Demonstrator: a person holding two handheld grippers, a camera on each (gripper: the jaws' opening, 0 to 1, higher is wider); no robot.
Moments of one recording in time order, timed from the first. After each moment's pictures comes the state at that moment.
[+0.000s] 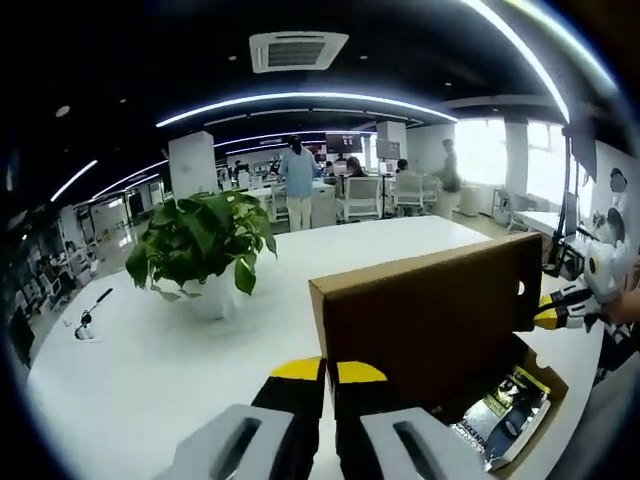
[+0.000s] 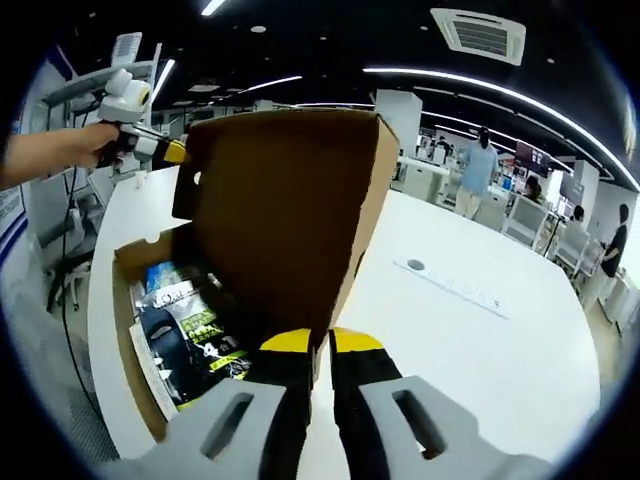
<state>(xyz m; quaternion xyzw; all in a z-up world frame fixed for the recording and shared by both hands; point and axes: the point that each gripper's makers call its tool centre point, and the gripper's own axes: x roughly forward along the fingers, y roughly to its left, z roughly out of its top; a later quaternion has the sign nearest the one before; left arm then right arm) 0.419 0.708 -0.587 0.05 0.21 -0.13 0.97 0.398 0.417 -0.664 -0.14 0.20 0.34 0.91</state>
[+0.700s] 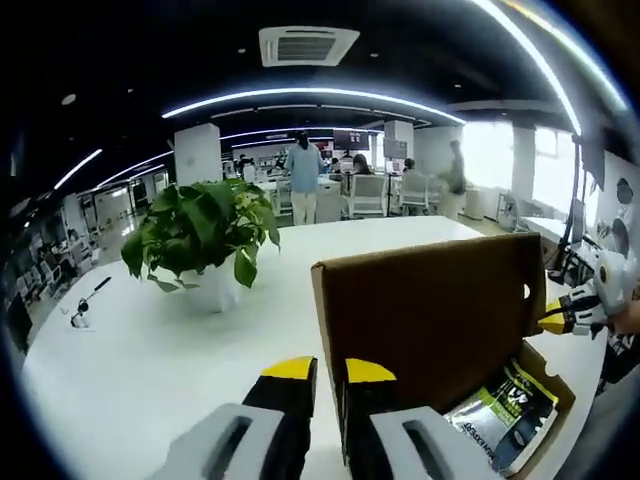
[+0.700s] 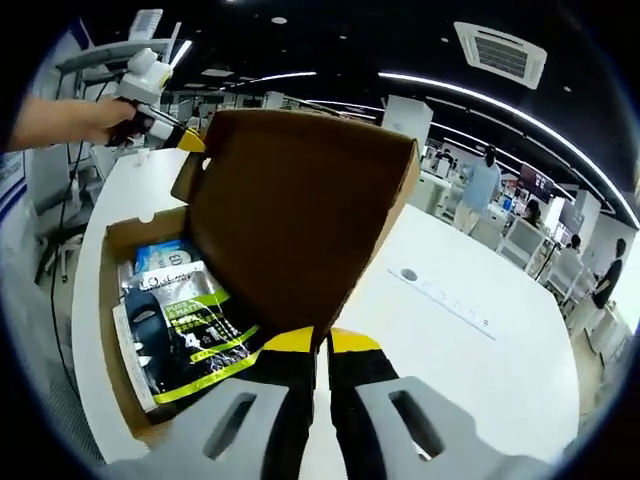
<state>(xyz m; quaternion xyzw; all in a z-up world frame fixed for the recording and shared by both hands) 0.429 0.710 -0.610 0.03 0.22 -0.12 0.97 0.405 0.415 -0.663 -0.19 0.18 0.34 0.90</state>
